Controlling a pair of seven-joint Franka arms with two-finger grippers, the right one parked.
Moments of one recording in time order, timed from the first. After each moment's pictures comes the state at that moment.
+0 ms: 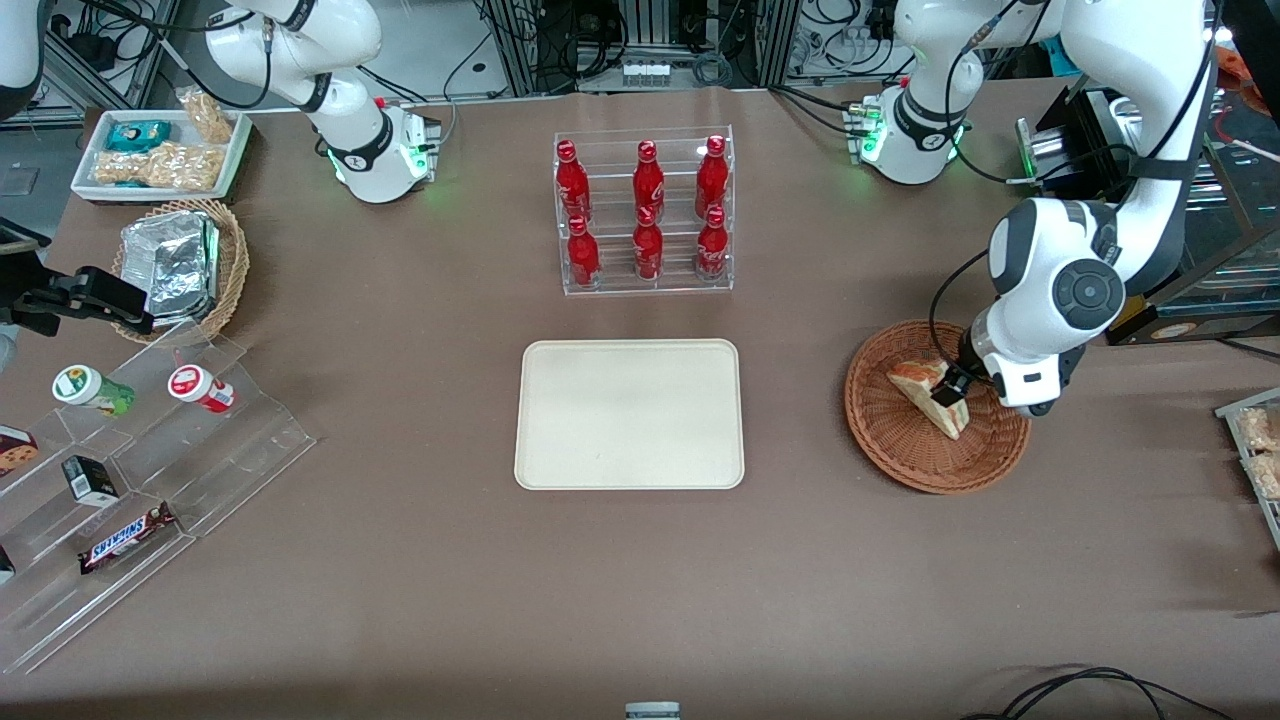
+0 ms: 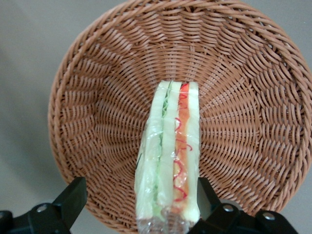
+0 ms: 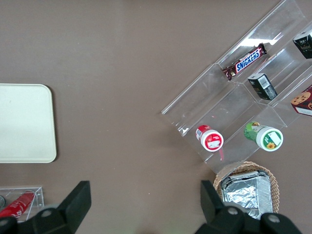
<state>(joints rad) 0.04 0.19 -0.16 -2.22 0.05 2.27 -1.08</state>
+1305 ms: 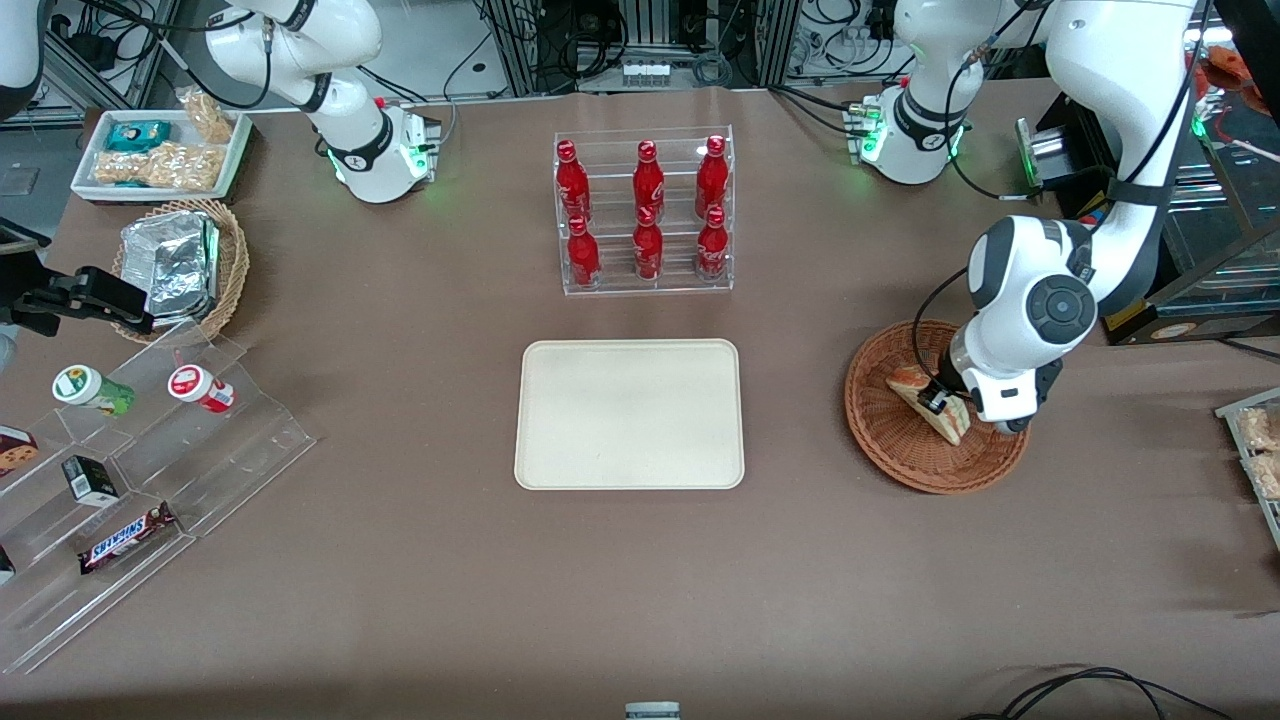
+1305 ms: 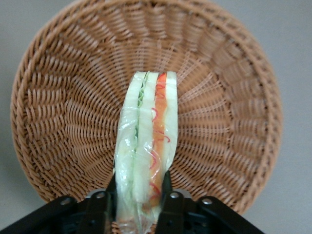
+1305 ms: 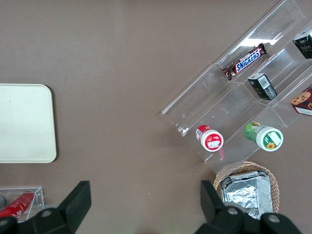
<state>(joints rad) 0.00 0.23 -0.16 -2.16 0.06 2.29 -1.10</state>
